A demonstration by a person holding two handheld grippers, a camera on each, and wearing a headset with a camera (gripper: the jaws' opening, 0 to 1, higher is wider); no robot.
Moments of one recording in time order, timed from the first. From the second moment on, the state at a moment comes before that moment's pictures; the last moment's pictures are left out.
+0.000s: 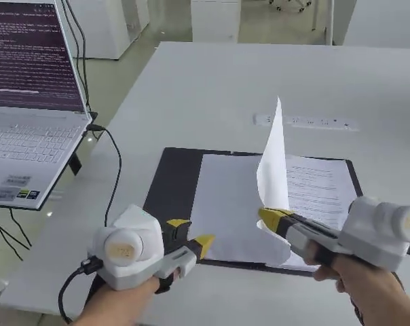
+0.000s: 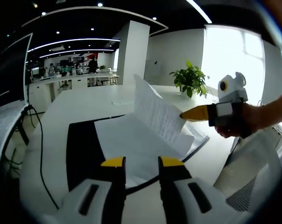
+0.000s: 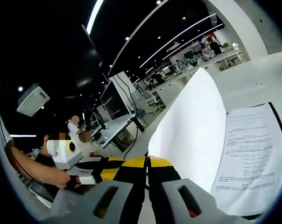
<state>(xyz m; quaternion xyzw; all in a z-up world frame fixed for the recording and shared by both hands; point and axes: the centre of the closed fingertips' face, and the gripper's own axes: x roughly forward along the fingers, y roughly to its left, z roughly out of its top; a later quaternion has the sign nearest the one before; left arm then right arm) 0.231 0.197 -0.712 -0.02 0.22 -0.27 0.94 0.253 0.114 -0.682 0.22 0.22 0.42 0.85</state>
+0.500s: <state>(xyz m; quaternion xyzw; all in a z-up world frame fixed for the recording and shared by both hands) 0.224 0.221 -0.717 -0.02 0.22 -0.25 0.94 0.256 0.174 -0.732 0.18 0.29 0.45 0.83</state>
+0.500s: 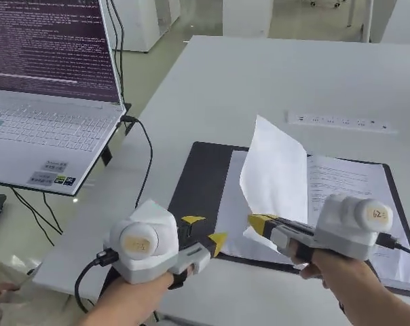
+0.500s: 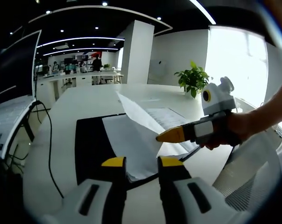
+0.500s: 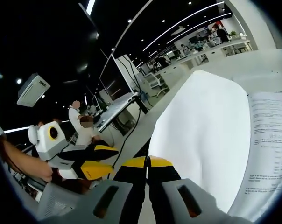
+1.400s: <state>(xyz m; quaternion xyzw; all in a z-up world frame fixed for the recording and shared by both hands) 0.234 0.225 -0.748 -0.02 0.26 -0.25 0.93 0.237 0.192 -0.783 0.20 0.36 0.46 0.79</state>
